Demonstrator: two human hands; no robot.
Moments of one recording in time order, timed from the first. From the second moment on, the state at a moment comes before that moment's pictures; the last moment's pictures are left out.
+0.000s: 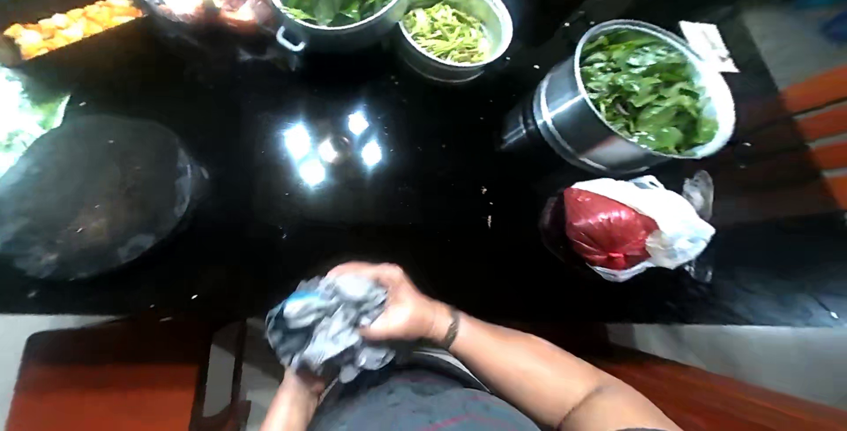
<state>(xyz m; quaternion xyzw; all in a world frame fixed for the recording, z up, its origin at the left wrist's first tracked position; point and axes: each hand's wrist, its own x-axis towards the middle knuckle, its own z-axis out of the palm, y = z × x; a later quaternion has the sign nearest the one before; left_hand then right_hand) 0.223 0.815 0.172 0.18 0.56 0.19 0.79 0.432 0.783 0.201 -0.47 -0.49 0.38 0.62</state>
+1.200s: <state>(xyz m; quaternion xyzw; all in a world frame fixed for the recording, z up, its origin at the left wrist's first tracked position) 0.215 0.833 0.167 -0.04 0.56 0.18 0.81 0.407 0.783 0.175 -0.48 -0.65 0.27 0.53</state>
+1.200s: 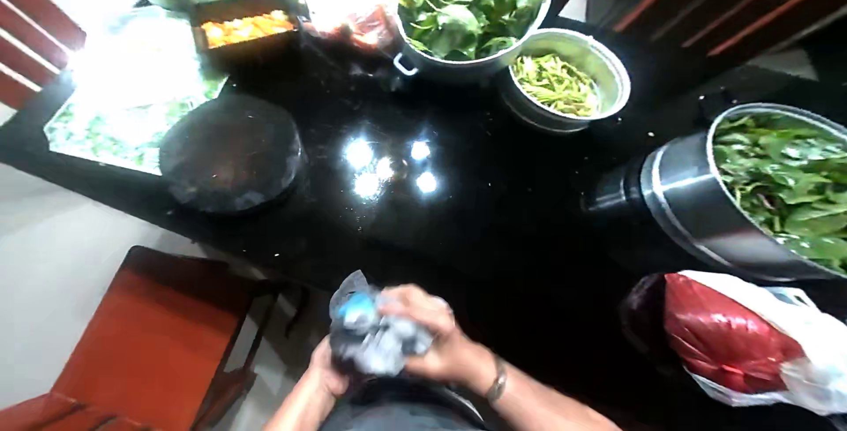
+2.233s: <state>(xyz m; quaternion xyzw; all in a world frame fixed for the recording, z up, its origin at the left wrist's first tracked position) 0.129 0.963 0.169 -0.03 0.40 0.60 0.70 0.304 1.008 0.248 -0.39 -0.73 0.26 0.50</state>
